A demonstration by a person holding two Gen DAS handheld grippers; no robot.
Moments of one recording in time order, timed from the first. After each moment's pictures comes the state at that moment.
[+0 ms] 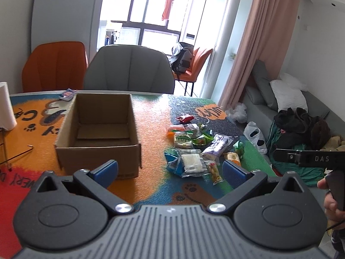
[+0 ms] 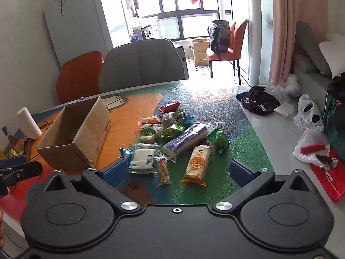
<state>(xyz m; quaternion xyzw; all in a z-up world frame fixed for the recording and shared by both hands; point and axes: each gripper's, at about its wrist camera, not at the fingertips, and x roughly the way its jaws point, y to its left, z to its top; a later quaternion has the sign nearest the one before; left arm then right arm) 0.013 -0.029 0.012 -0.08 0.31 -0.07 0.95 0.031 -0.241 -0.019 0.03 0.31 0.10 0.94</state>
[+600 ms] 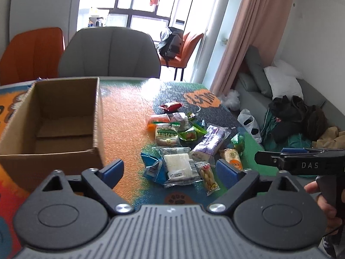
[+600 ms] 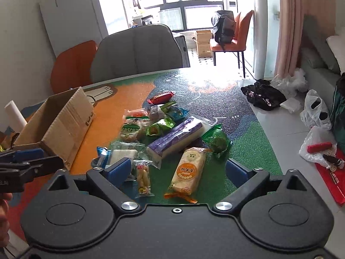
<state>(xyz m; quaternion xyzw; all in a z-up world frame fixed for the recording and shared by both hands) 0.091 -0.066 -0.040 -0.08 0.34 -0.10 0.93 0.092 -0.256 -0.060 0.02 0.33 0.12 0.94</state>
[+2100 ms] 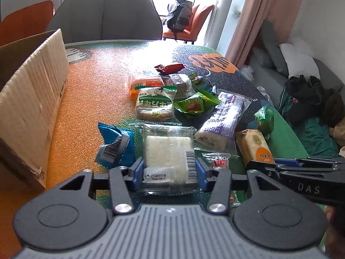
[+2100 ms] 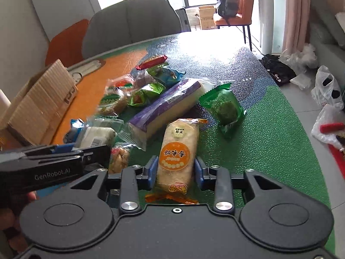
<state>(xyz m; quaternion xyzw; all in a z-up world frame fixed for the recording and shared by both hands) 0.160 -0.117 -0.118 -0.06 0.40 -0.07 0.91 0.135 -0.264 -0.124 0.04 0.38 0.13 0.91</state>
